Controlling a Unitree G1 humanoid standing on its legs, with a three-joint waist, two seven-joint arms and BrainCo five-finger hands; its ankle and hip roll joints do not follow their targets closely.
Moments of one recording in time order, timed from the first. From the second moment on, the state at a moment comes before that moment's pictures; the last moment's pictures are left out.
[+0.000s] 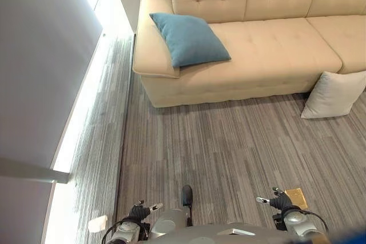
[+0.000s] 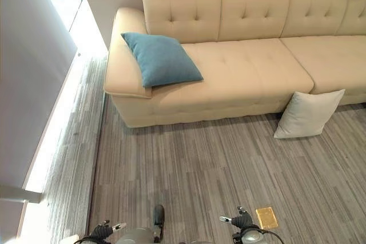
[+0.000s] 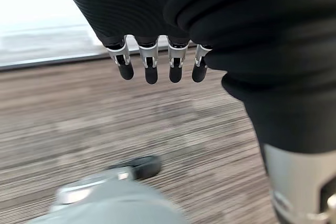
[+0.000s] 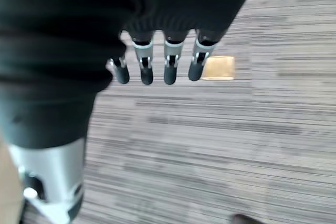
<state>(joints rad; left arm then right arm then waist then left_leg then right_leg) -0.04 0.22 -0.19 1.24 -0.16 -0.08 0.11 -0.05 -0.28 0.27 1.12 0.07 -0.07 -0.16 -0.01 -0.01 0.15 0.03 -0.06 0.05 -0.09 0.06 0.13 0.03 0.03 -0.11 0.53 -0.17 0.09</state>
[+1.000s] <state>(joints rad) 0.00 0.26 -0.19 1.24 -0.15 -0.08 0.11 -0.07 -0.28 0.25 1.06 0.06 -0.07 -0.16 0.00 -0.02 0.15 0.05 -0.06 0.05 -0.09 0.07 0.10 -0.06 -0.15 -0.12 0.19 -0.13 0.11</state>
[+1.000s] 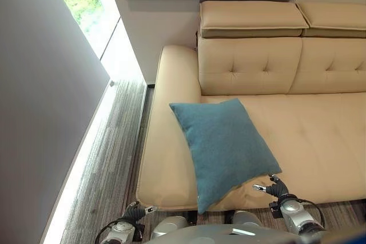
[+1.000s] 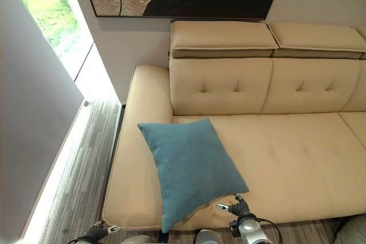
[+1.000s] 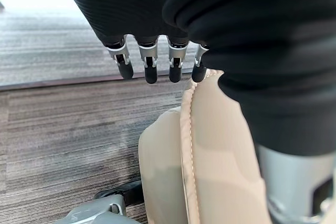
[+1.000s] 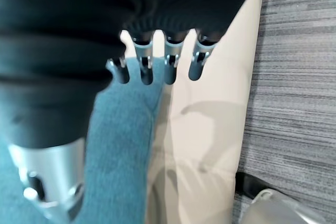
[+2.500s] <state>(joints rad) -0.33 0.24 -0.31 0.54 -0.40 -0.21 0.33 -0.47 -0.45 0.16 0.81 0.34 -0.15 -0.36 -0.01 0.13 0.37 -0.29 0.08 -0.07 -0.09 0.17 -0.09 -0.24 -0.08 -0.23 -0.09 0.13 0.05</state>
